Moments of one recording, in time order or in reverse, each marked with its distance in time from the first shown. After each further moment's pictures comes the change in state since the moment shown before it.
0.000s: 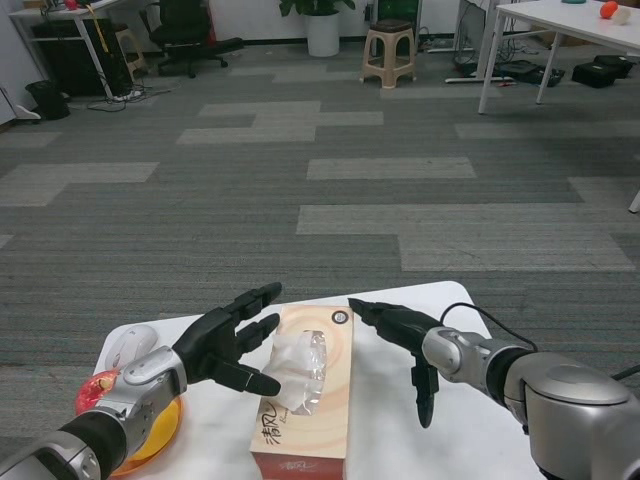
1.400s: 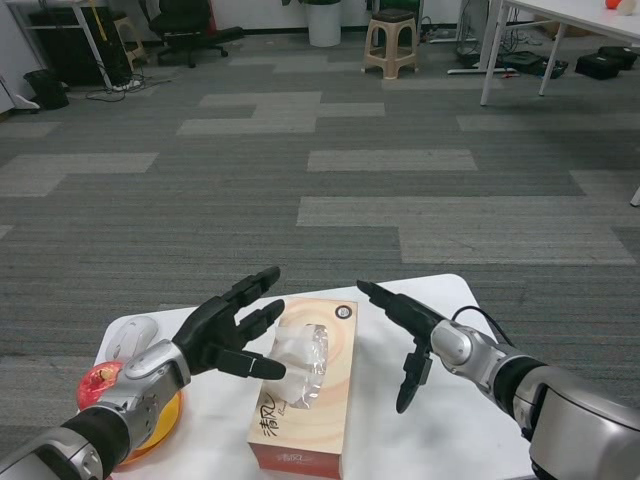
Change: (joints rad) left arm 0.027 -0.002 0.009 -0.049 -0.122 0.006 -0.015; right arm 0.121 -0.021 -0.383 -0.066 -0.008 -0.021 0.085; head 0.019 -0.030
